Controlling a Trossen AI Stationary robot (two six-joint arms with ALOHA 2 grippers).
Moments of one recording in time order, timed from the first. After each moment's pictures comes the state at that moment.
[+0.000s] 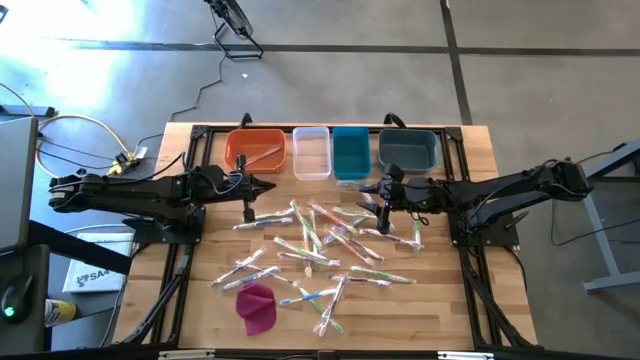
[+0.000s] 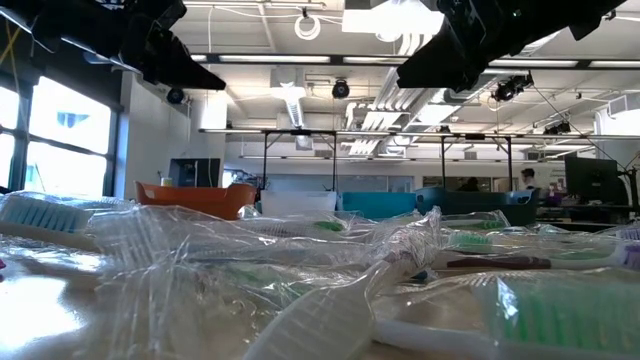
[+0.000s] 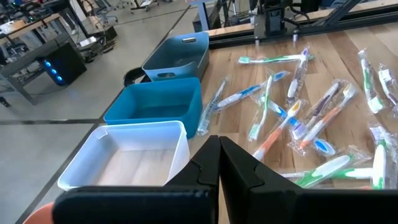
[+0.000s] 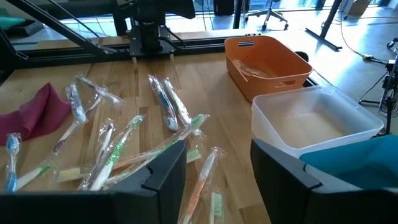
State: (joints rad) left arm 0.10 0.74 0.46 0.05 -0.20 0.20; right arm 0.05 1.11 0.61 0.15 0.26 0.10
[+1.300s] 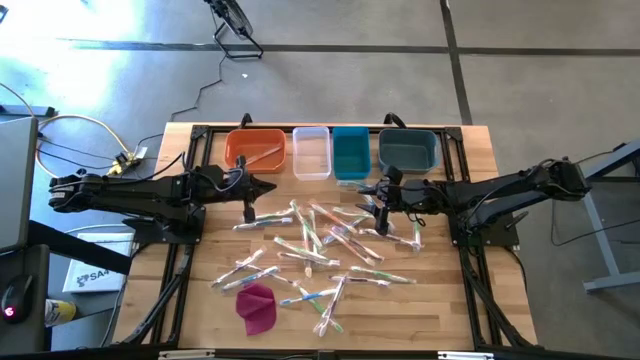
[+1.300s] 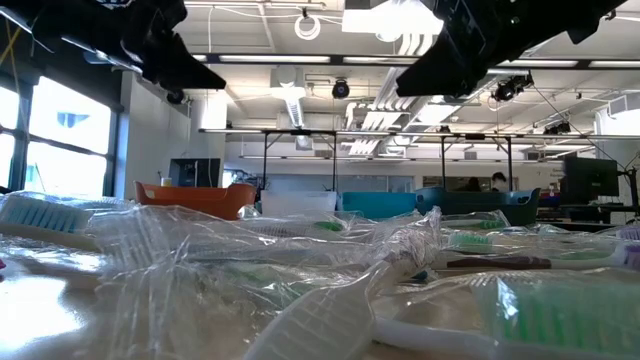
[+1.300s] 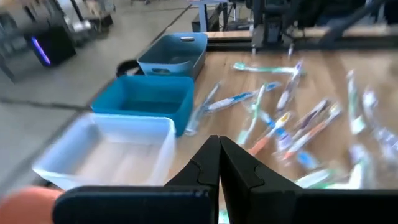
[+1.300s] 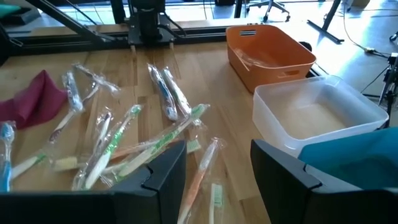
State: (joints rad) left arm 0.10 0.74 0.46 0.05 -0.18 0.04; right arm 0.05 1.14 0.61 0.14 0.26 0.10
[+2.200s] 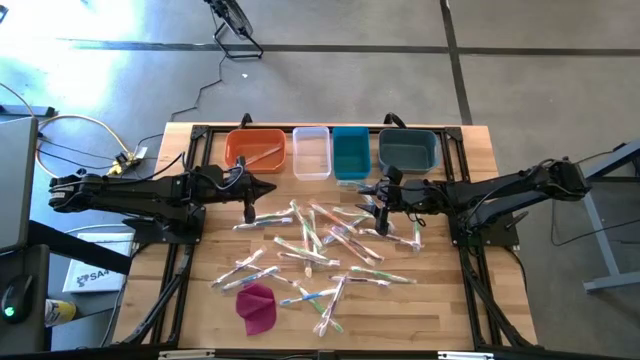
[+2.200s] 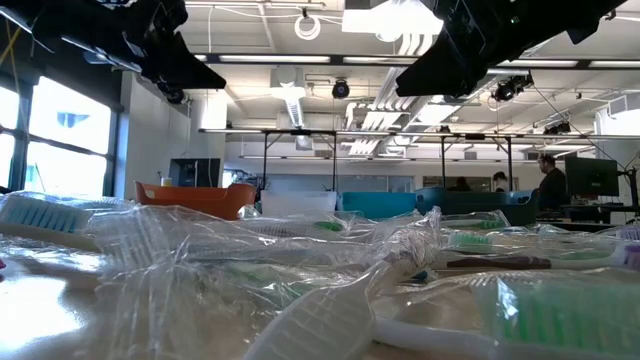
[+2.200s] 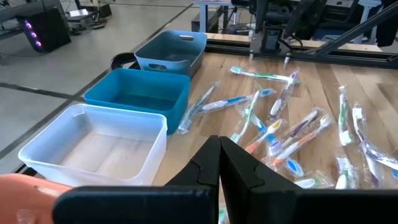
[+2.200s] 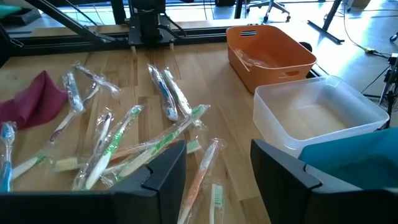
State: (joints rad) left arm 0.10 0.74 0.46 0.05 -0.17 -0.03; right arm 0.05 1.14 0.61 0.14 0.26 0.10
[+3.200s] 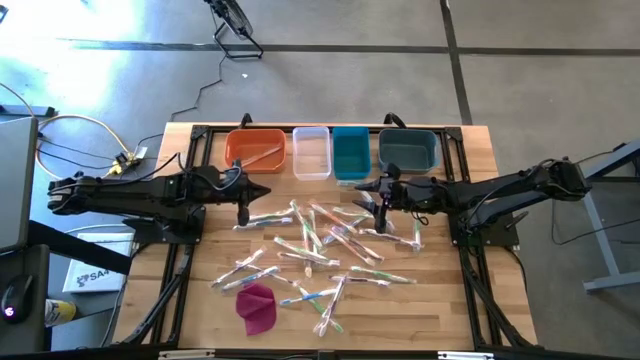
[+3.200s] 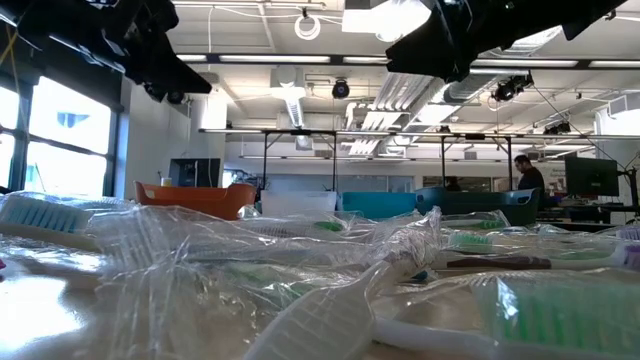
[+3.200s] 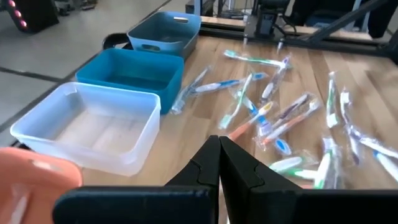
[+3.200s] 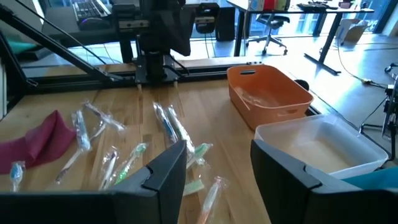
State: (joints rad) left arm 0.10 0.66 0.46 -0.09 -0.14 -0.08; right arm 0.05 1.14 0.61 0.29 0.26 0.07
